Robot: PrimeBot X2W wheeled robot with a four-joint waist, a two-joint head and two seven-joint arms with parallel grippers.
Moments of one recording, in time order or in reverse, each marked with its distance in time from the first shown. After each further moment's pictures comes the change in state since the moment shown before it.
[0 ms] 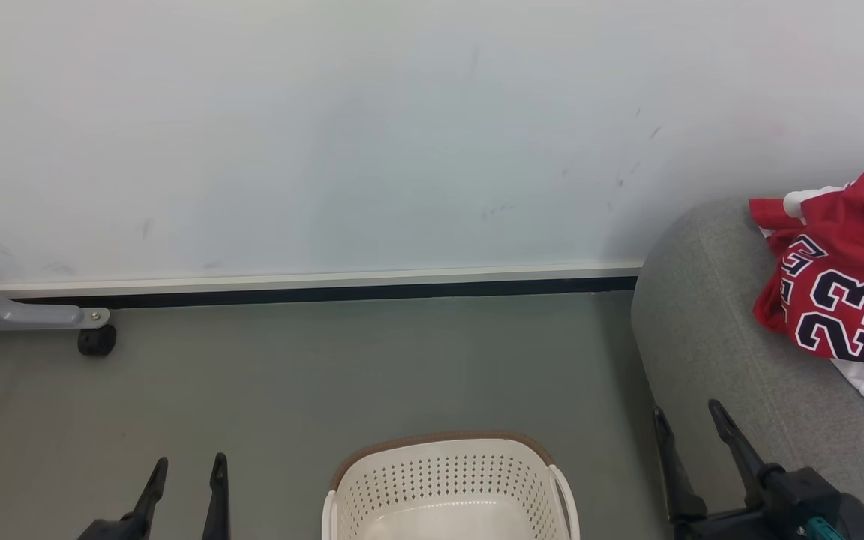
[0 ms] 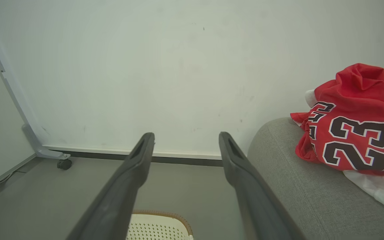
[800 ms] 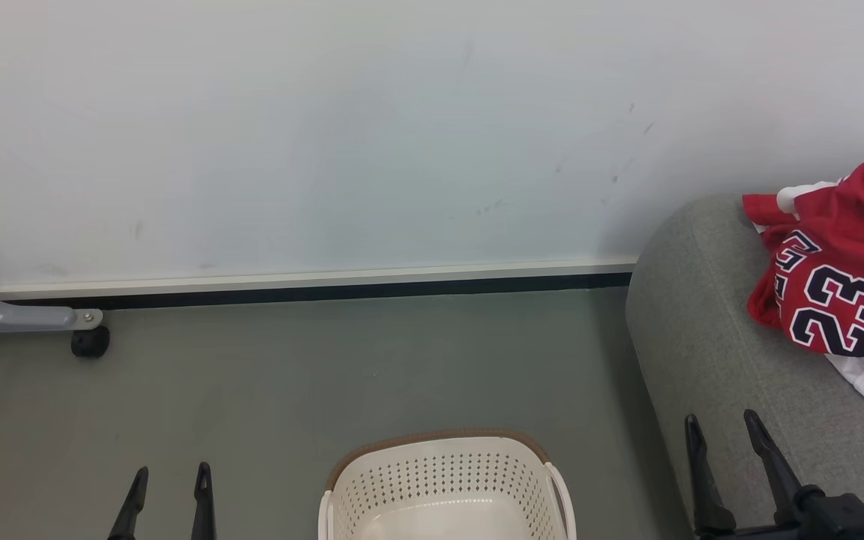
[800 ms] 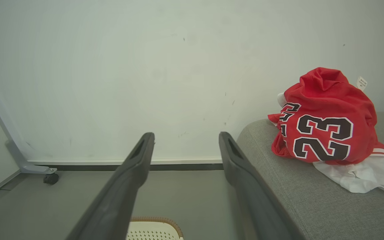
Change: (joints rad) left arm 0.079 -0.035 0.097 -0.078 0.120 0.000 0.000; right arm 0.114 0.024 -0.100 -0.127 -0.035 -0.009 0.000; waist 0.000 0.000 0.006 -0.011
